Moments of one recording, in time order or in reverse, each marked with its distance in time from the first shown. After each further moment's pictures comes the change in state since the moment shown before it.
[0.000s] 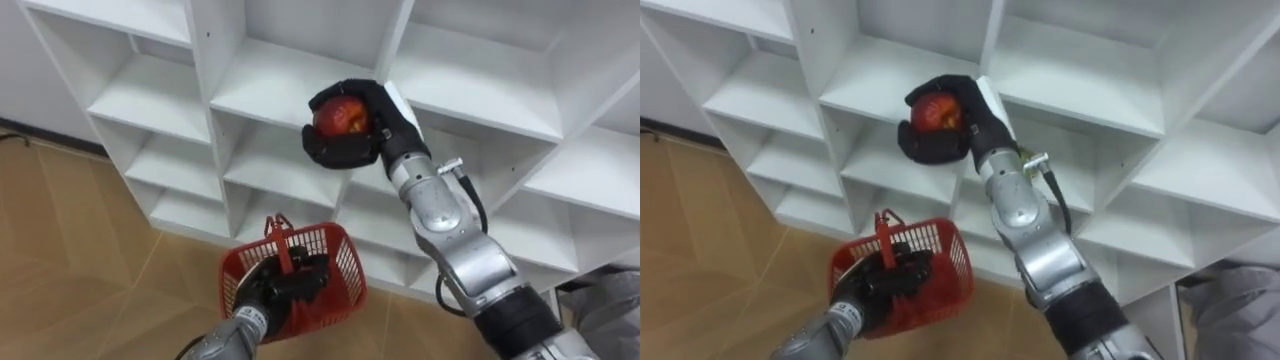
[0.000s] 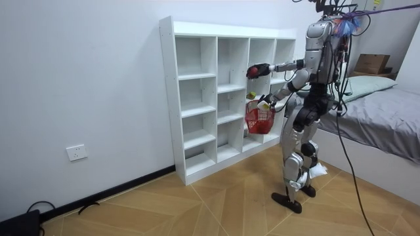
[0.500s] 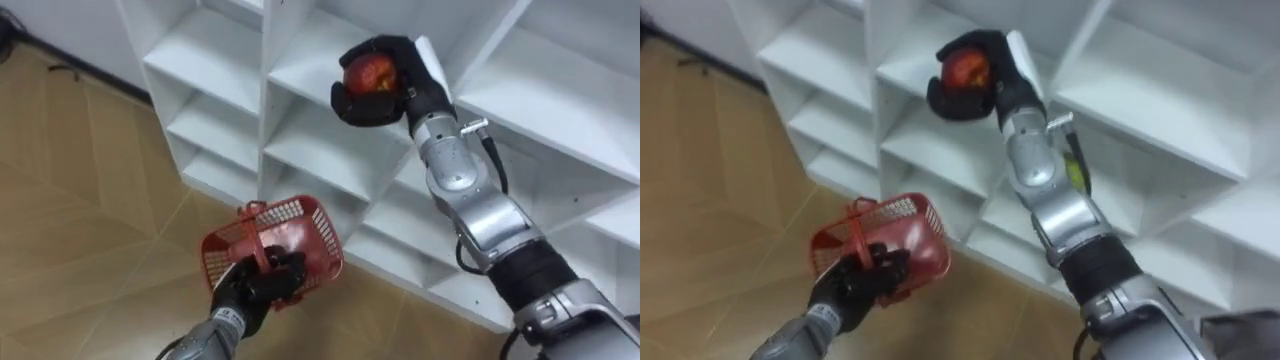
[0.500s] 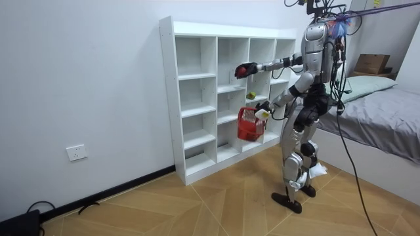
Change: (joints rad) left arm 0.019 0.047 0.020 0.015 0.004 -0.037 -0.025; right arm -0.150 -0.061 0.010 0.074 0.013 -0.032 -0.063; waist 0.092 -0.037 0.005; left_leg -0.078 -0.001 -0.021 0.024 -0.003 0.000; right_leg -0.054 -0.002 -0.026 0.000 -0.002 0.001
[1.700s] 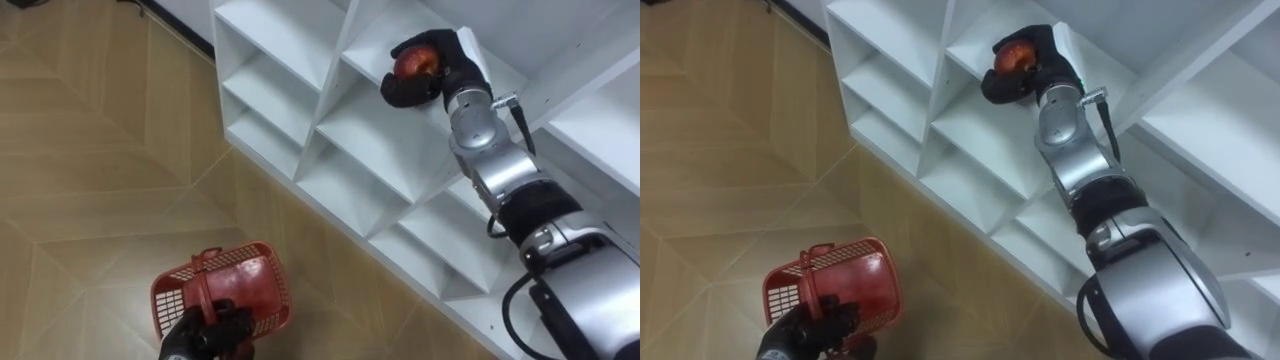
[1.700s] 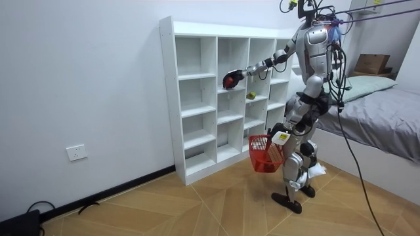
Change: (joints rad) left arm 0.011 0.073 0.090 0.340 0.095 -0.060 -0.030; right arm -0.343 -0.042 0.000 0.573 0.007 -0.007 -0.066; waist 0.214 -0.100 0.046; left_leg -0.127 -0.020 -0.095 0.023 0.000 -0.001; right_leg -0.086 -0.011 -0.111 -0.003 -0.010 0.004
